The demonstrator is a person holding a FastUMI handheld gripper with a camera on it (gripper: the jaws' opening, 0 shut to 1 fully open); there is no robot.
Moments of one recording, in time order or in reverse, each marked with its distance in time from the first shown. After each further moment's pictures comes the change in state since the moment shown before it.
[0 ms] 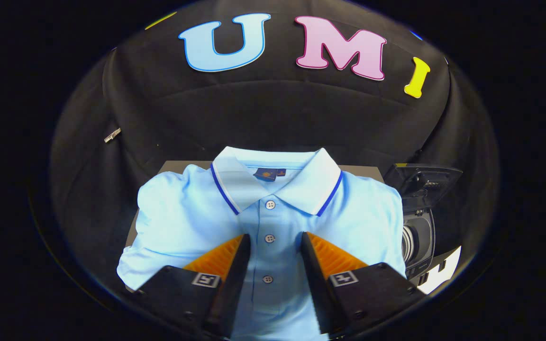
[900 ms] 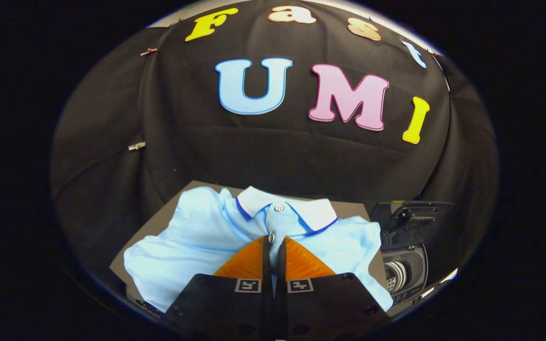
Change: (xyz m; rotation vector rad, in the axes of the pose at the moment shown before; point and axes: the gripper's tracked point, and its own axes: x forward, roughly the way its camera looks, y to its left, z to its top) arm -0.071 -0.008 0.021 -0.102 -0.420 0.064
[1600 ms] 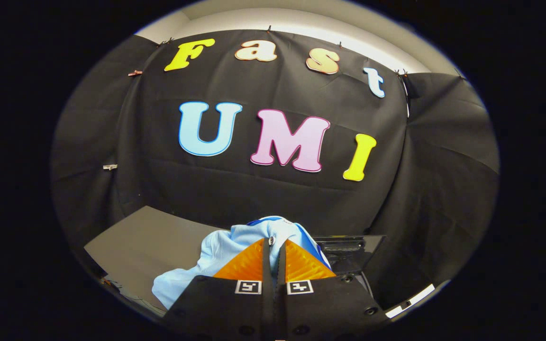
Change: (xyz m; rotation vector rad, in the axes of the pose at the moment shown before) arm -0.070 -0.187 0.051 -0.074 -0.220 -0.192
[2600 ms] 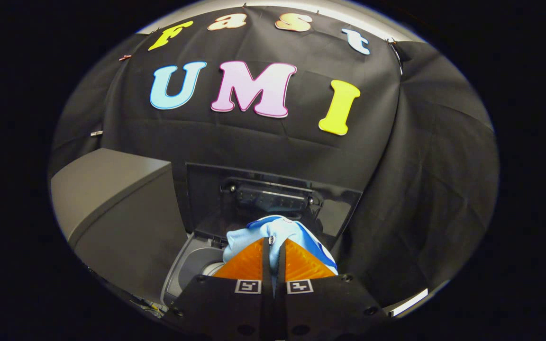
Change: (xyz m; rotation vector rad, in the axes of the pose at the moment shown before) arm 0.089 -0.180 -0.179 -0.017 0.179 0.047
